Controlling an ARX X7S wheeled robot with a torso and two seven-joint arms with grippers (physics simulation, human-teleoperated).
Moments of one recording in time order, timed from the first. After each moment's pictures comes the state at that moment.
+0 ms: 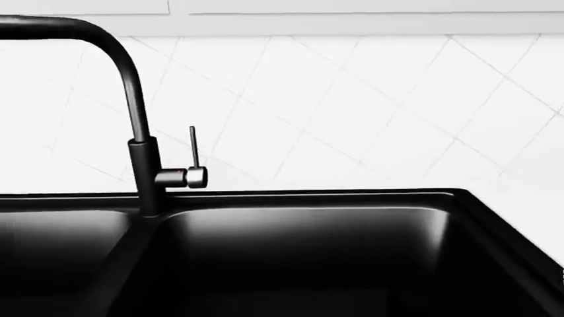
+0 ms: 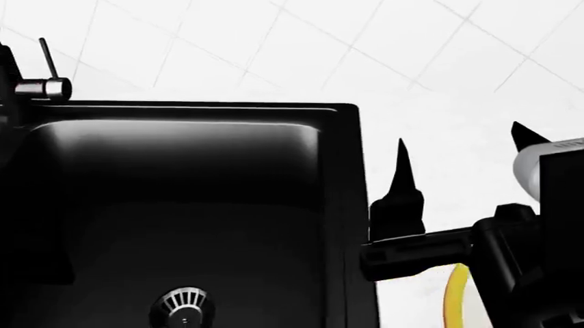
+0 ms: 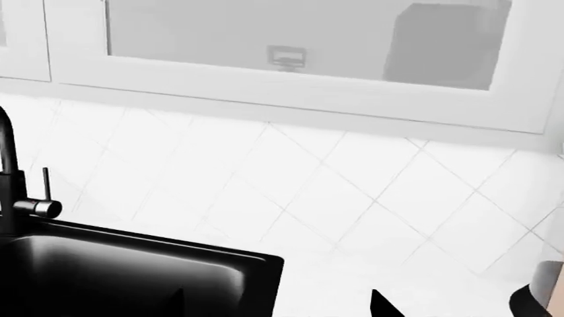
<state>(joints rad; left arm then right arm) -0.43 -0.45 -0.12 0.72 -0.86 -1.13 -0.47 0.66 0.79 0.05 -0.77 1.41 1.01 0.72</state>
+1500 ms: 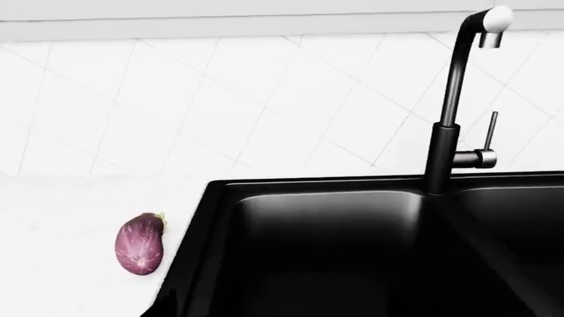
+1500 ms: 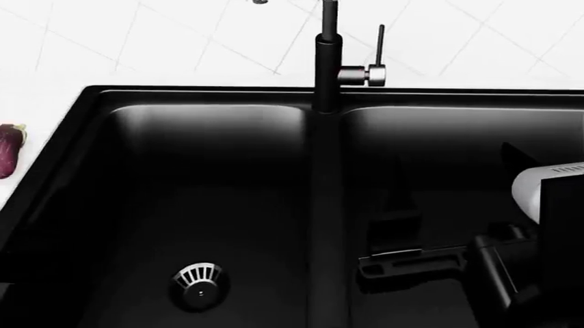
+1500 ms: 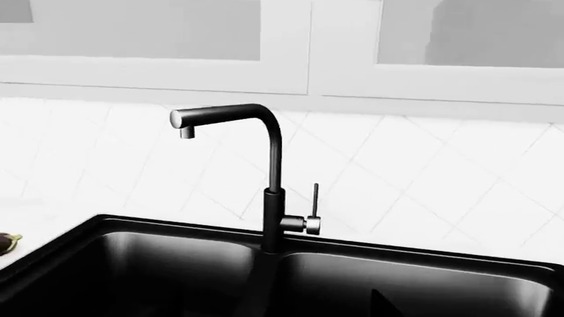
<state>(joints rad) -0.44 -0.47 -0.09 0.71 -0.88 -1.11 -0.49 0.55 0.77 0.06 -0.77 1.34 0.93 0.66</state>
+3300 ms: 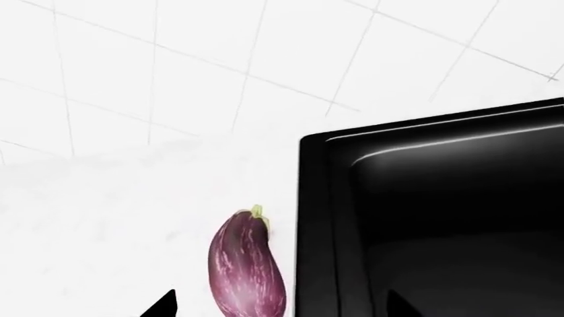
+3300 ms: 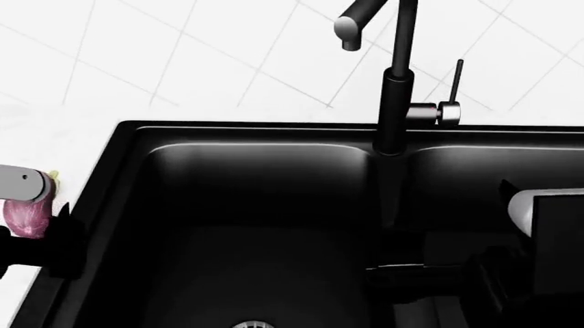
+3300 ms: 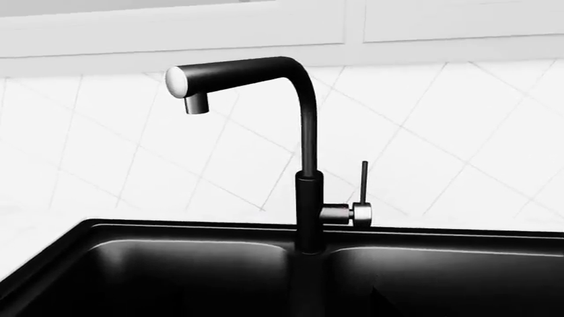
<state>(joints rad) -0.66 -0.51 0.13 0.44 -0.84 -1.28 -0.60 0.45 0.74 0.04 -0.72 1.30 0.89 0.67</state>
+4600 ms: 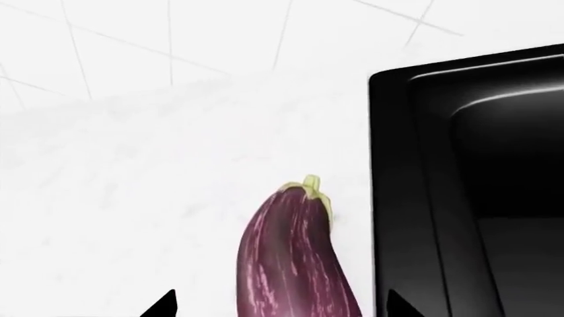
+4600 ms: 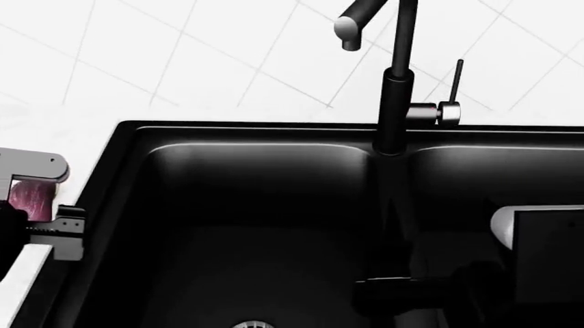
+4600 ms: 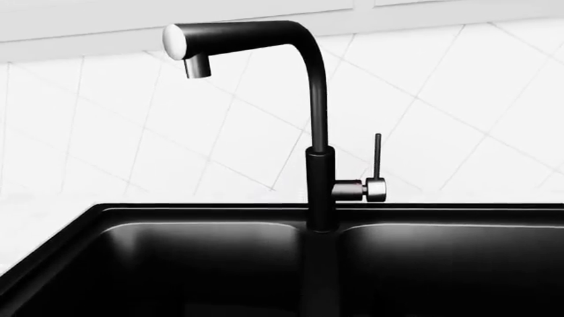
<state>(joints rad) -0.83 -0.46 0.35 -0.16 -0.58 -1.01 -0.46 0.40 0.70 0.00 -0.69 1.25 0.84 0.64</state>
